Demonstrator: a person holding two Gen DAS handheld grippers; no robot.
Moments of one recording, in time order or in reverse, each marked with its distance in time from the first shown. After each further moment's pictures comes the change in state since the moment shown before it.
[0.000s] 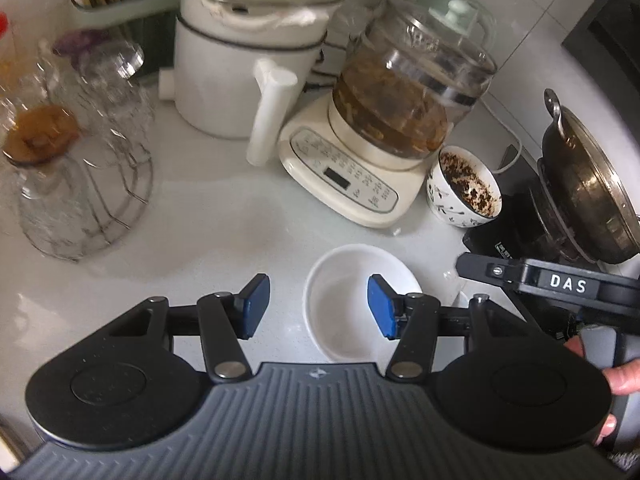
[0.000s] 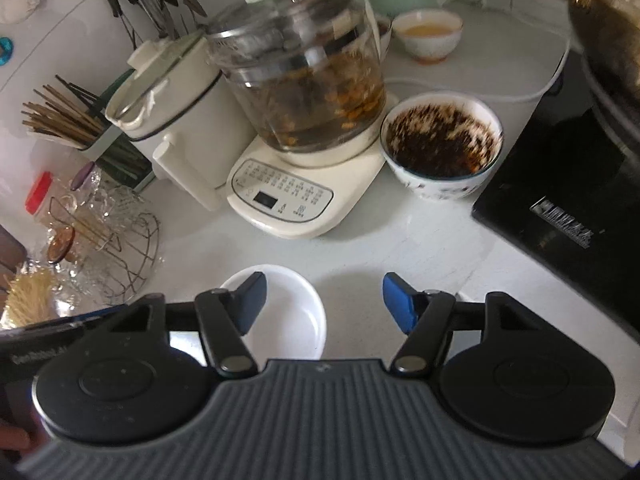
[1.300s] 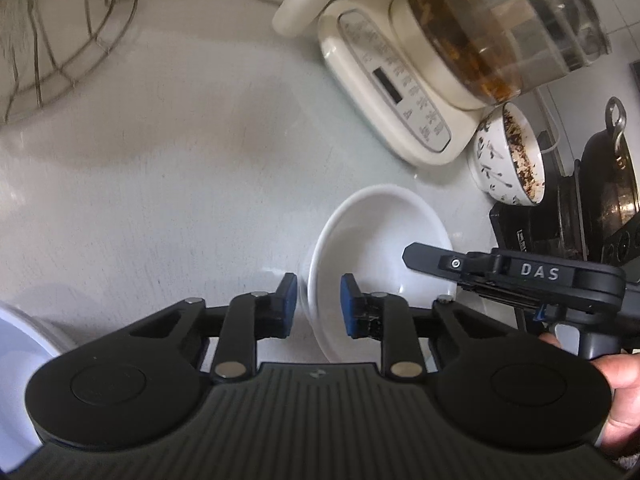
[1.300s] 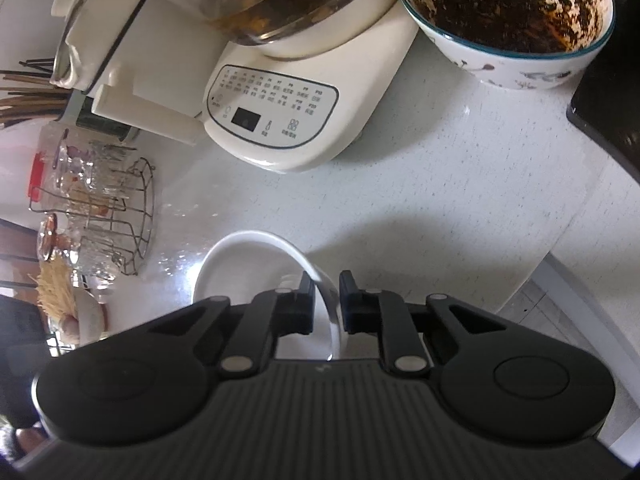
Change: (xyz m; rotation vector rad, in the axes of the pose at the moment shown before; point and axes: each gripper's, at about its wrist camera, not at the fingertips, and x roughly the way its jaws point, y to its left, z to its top) left arm 0.090 0.032 -0.012 -0.274 0.267 -0.066; right arm 0.092 -0.022 0.011 0.139 0.338 0.168
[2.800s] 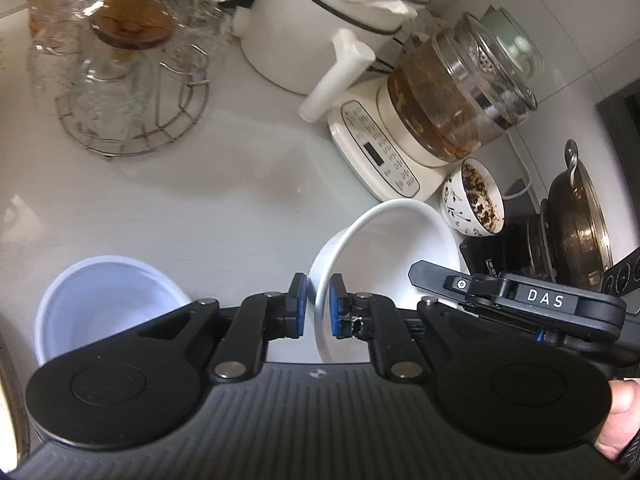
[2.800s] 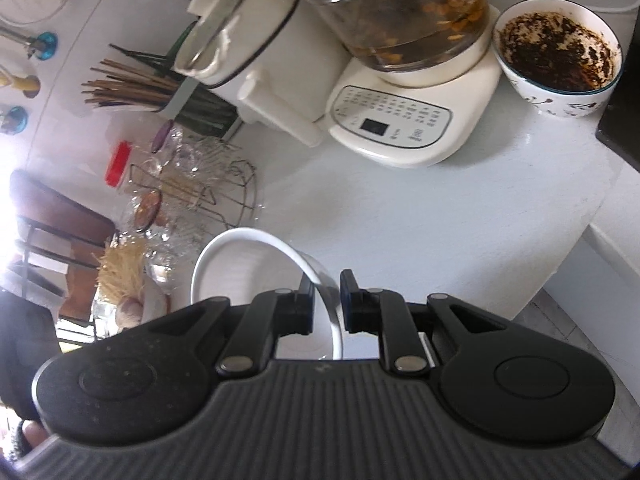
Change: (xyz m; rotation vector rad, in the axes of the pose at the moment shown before) left arm -0.117 0.013 -0.044 0.008 -0.229 0.016; right arm -0.053 0.068 -0.047 -0.105 -0.136 0.123
